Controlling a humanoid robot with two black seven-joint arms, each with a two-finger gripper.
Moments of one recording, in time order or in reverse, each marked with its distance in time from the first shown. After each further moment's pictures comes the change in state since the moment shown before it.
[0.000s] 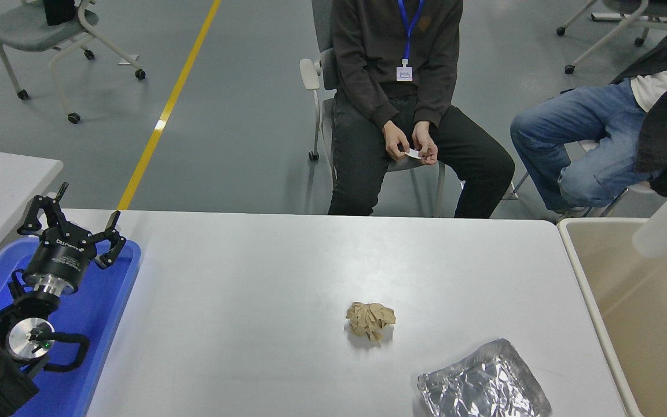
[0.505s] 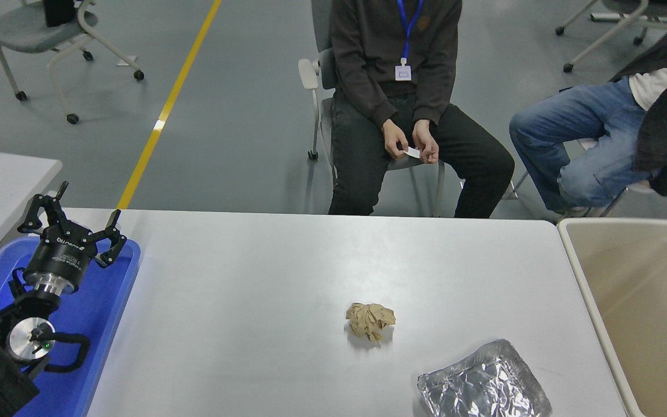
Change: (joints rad) left arm 0.000 0.000 0.000 0.000 0.000 0.000 0.000; right arm -0.302 0.256 0.013 -0.460 0.133 -0.085 0.032
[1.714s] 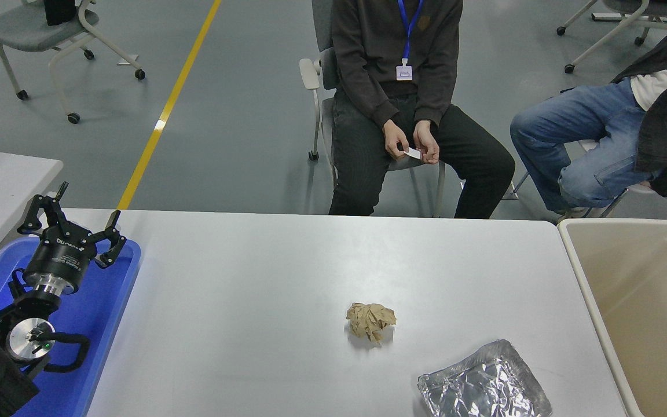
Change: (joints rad) left arm 0.000 0.000 0.000 0.000 0.000 0.000 0.000; right arm -0.321 0.312 -0.027 -0.499 0.034 -0.074 0.046
